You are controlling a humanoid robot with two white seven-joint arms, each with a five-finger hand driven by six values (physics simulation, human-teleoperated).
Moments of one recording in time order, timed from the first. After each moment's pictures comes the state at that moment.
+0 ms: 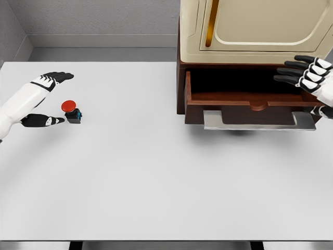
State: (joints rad) left arm -0.16 0.64 -0.04 -1.46 -0.36 -0.61 -0.22; right arm -0.10 -1.29 0.27 -1.77 0.41 -0.61 -0.27
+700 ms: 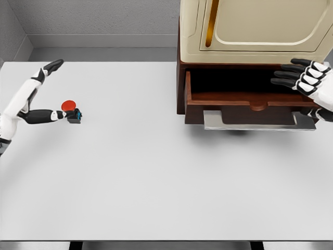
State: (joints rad) left arm -0.17 0.61 -0.15 -1.40 0.15 -0.58 -0.21; right arm -0.11 -1.28 0.29 -1.77 0.41 -0.61 -0.27
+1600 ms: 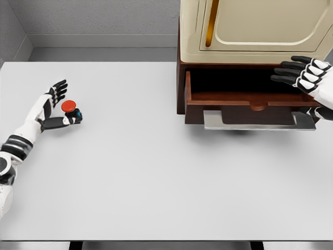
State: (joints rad) left arm -0.24 0.46 -0.17 -1.16 0.27 -0.24 -0.22; right arm -0.13 -1.28 0.30 -1.77 0.40 -0.61 -0.28
